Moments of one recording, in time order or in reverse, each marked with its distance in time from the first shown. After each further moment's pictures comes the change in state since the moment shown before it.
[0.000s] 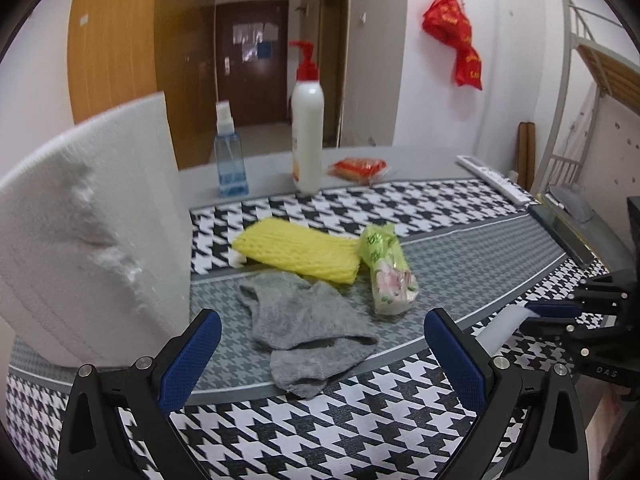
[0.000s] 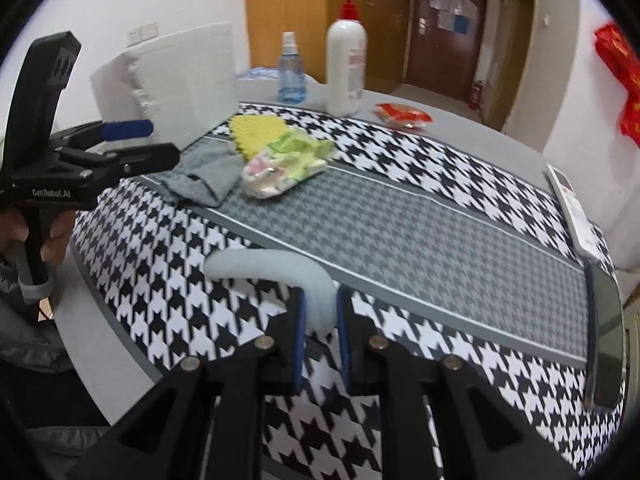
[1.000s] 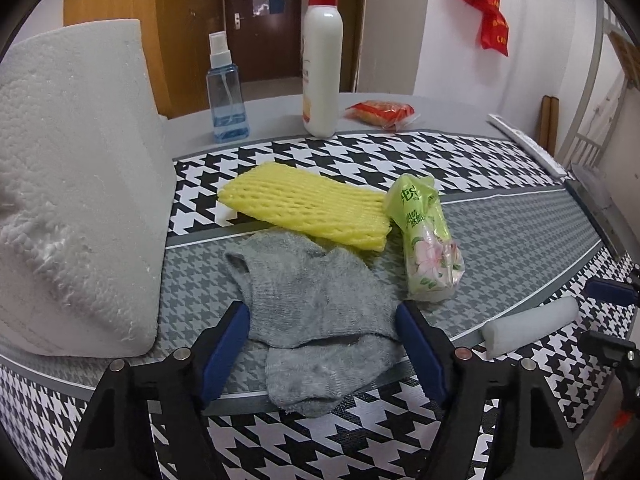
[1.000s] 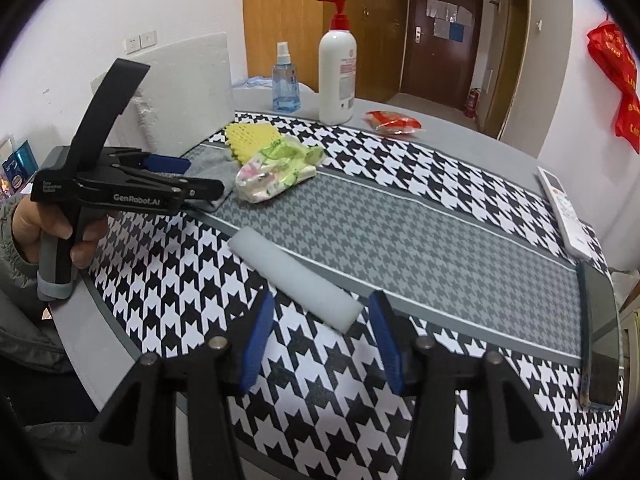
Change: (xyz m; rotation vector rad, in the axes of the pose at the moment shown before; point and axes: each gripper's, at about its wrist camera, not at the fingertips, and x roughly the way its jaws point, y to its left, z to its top) left arm 0.054 0.003 -0.002 -0.029 0.166 0.043; right arm -0.009 -0.001 -0.001 -0.008 -0.038 -0.003
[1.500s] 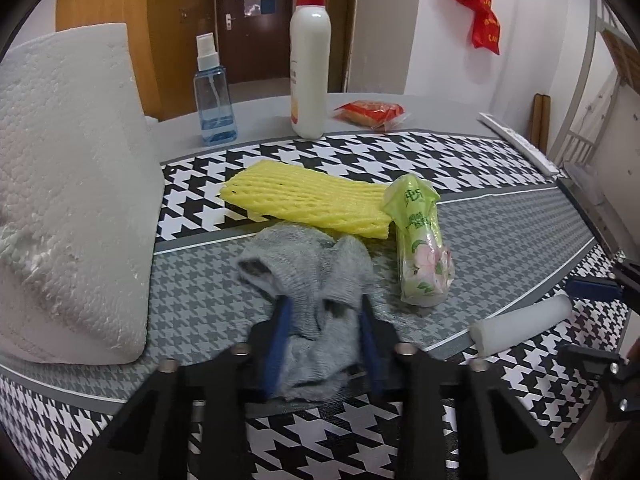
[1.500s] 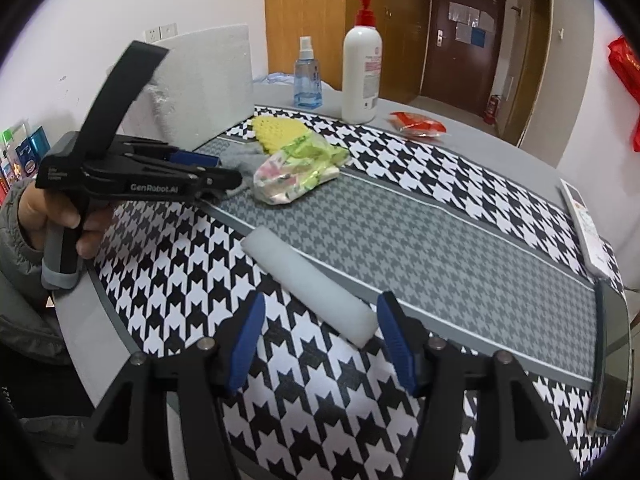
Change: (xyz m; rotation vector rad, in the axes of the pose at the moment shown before) left arm 0.001 -0.002 0.001 0.014 0.000 -0.038; right arm 0.015 0.005 0.004 -0.053 0.009 0.054
